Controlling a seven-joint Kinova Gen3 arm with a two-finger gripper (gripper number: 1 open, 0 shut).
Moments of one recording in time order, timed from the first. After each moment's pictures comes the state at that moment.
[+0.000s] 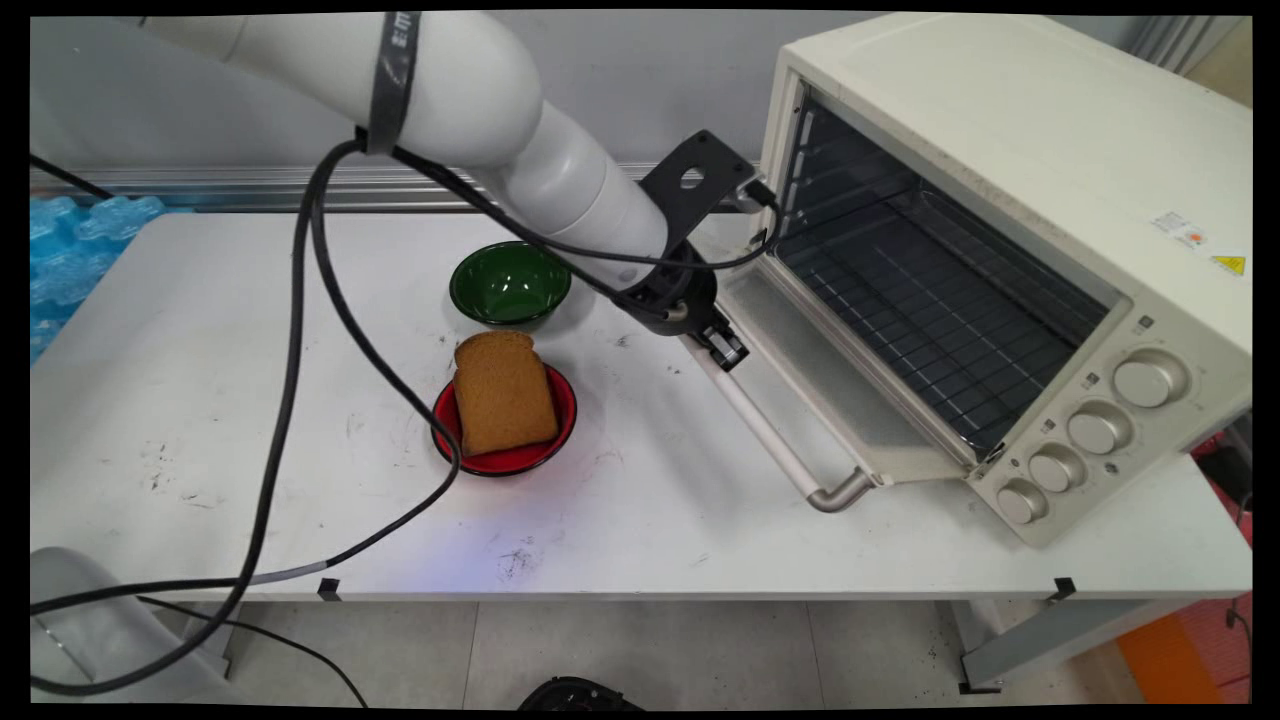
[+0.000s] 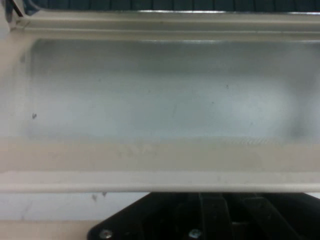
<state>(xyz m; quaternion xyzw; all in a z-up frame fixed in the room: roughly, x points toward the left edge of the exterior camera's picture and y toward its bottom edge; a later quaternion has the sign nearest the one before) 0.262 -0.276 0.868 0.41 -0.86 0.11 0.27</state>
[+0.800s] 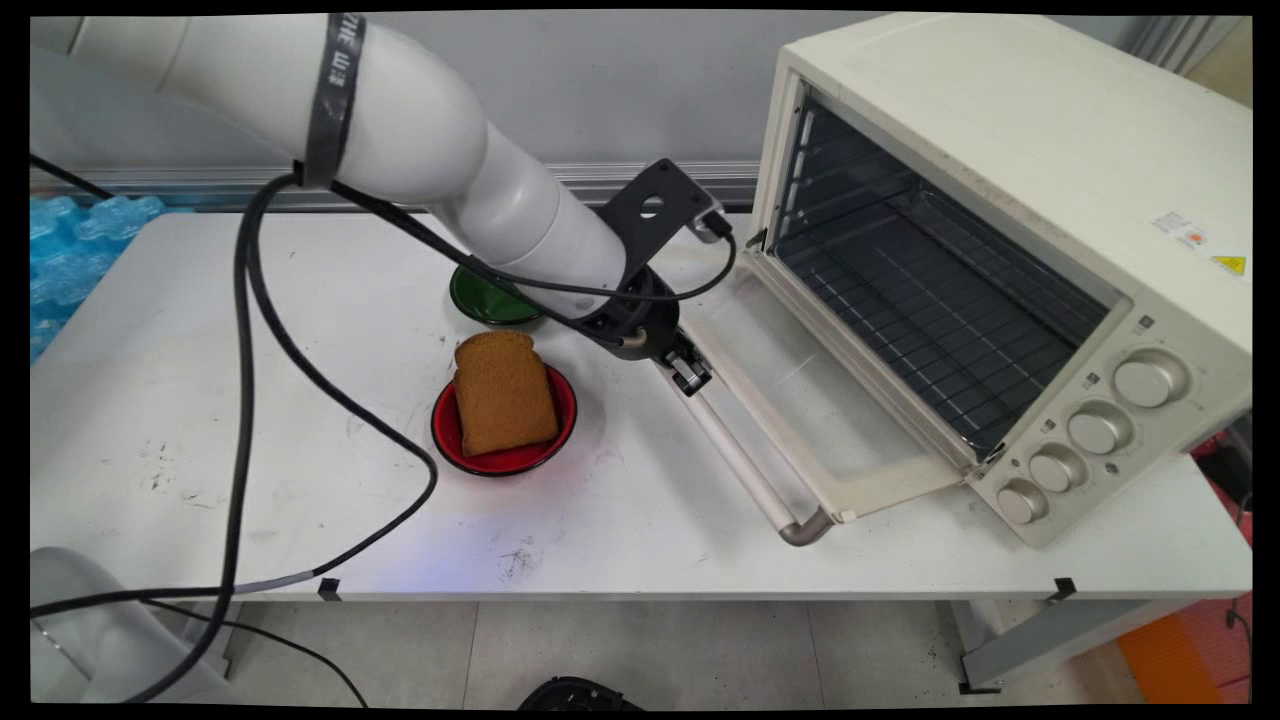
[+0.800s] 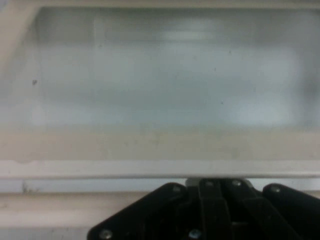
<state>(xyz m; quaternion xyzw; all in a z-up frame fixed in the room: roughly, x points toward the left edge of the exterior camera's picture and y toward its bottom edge) 0.282 -0.253 0.856 0.41 -0.86 0.11 0.27</state>
